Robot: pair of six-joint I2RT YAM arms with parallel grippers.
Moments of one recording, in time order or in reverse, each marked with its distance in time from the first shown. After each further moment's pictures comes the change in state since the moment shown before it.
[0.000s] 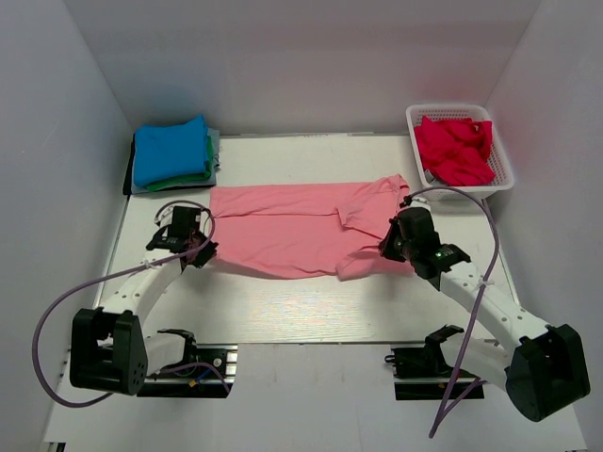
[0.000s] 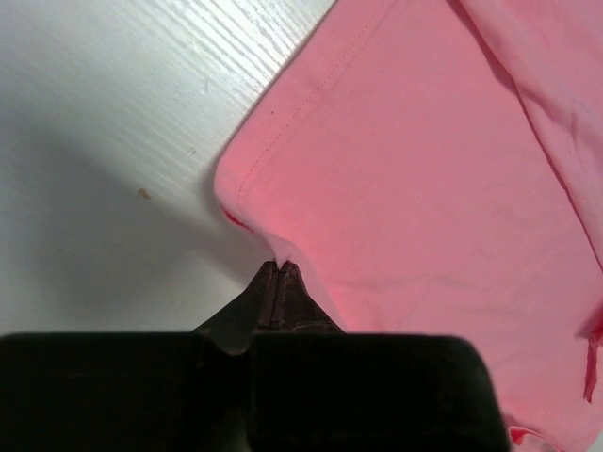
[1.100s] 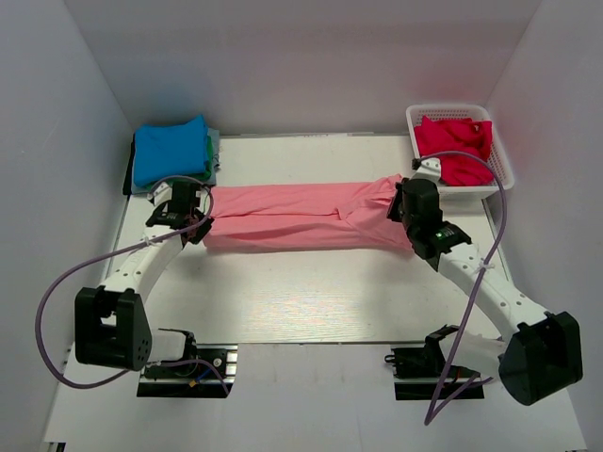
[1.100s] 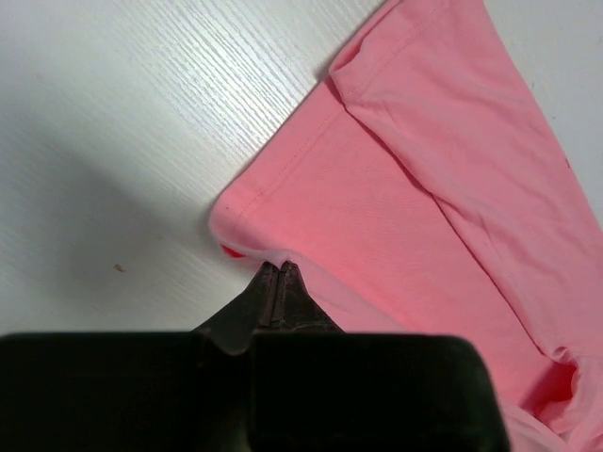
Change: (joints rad) left arm 0.007 0.143 0.227 -0.043 -0.135 -0.020; right arm -0.018 0.092 0.183 0.189 0.259 -0.185
